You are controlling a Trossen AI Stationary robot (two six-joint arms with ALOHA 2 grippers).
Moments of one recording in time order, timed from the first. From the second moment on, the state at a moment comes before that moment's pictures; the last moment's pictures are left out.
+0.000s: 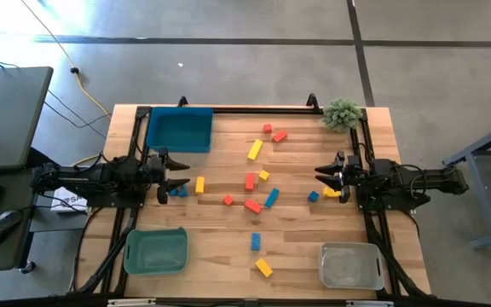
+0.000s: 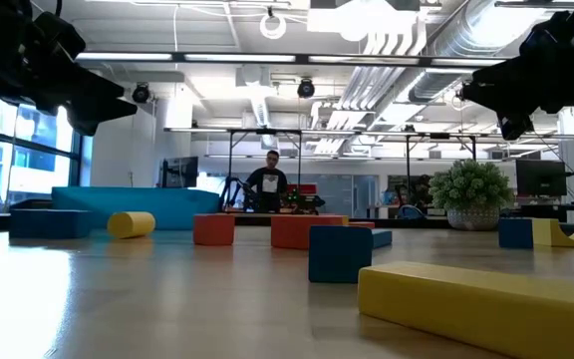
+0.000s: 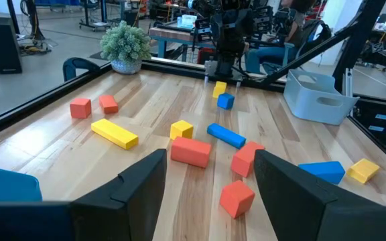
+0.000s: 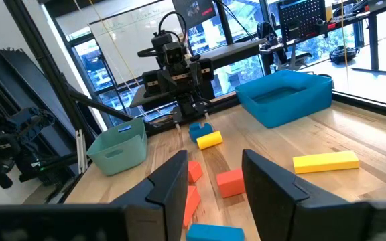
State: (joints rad) left arm 0.12 0.10 0.06 -0.10 -0.12 -0.14; right arm 0.05 0.01 0.01 0.02 0.14 0.31
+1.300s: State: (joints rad) left arm 0.12 0.10 0.06 -0.10 -0.12 -0.14; right arm 0.05 0.01 0.04 0.26 0.16 0.25
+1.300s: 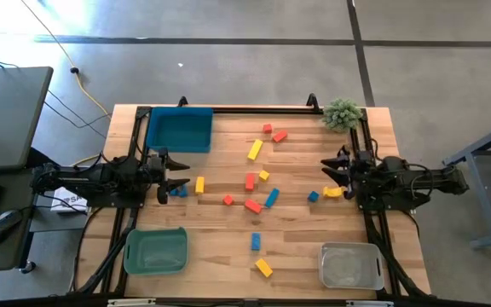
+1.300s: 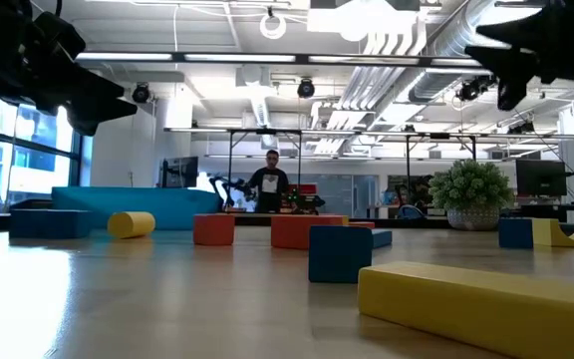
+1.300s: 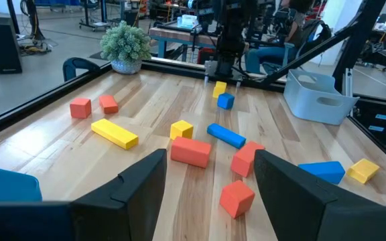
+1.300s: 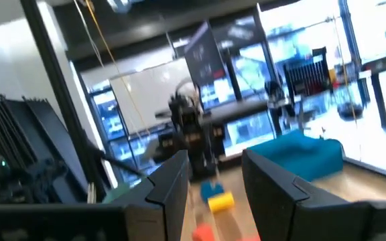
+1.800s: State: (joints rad) left arm 0.12 0.10 0.06 -0.10 -0.12 -0.14; right arm 0.05 0.04 0.42 -0.13 0.37 0.13
